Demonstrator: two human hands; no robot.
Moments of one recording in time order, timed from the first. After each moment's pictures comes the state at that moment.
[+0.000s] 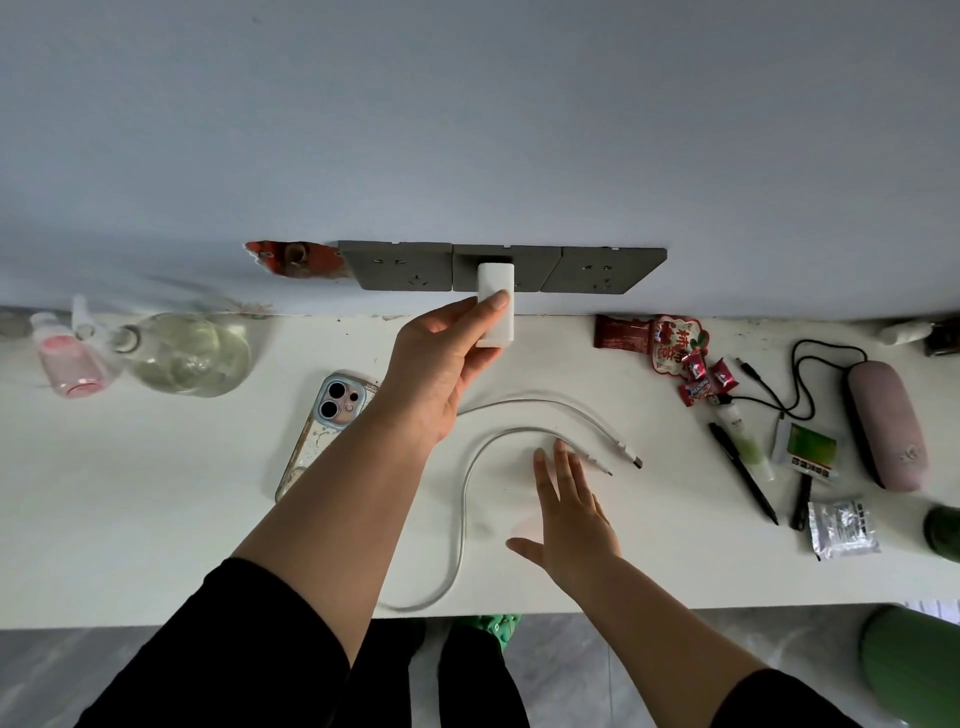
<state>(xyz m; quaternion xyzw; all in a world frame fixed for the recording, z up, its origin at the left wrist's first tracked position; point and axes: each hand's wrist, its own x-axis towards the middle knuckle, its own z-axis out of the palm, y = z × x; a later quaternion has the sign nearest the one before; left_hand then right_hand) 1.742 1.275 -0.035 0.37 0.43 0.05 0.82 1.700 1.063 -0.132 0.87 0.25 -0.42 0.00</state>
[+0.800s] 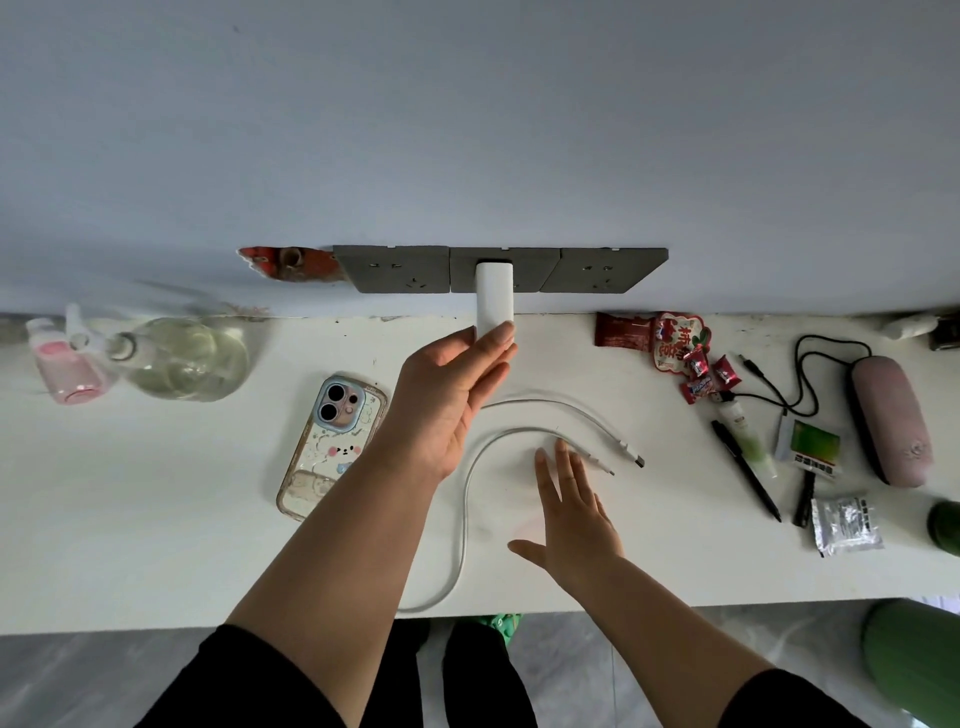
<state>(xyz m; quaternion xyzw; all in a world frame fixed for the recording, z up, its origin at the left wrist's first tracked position) 1.725 1.263 -0.046 0.35 0.40 0.02 0.85 1.701 1.064 -0.129 0.87 0.25 -0.43 0.00</state>
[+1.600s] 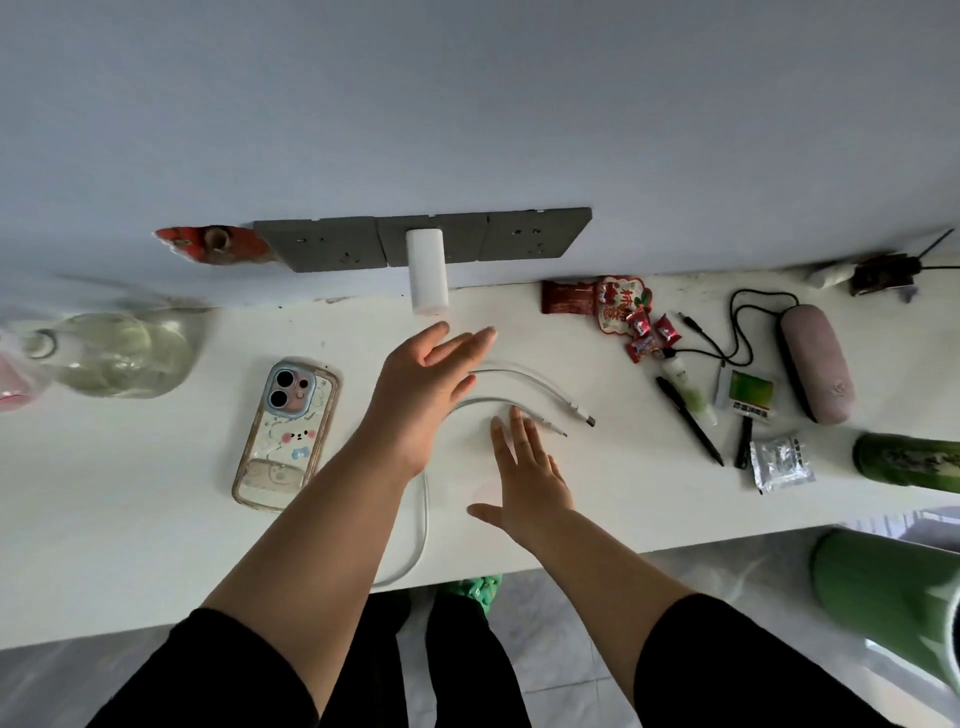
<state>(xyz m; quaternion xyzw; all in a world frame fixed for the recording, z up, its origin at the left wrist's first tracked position) 1.717 1.232 -0.048 0.46 0.40 -0.06 0.79 1.704 1.068 -0.120 0.86 0.22 -0.46 -0.01</state>
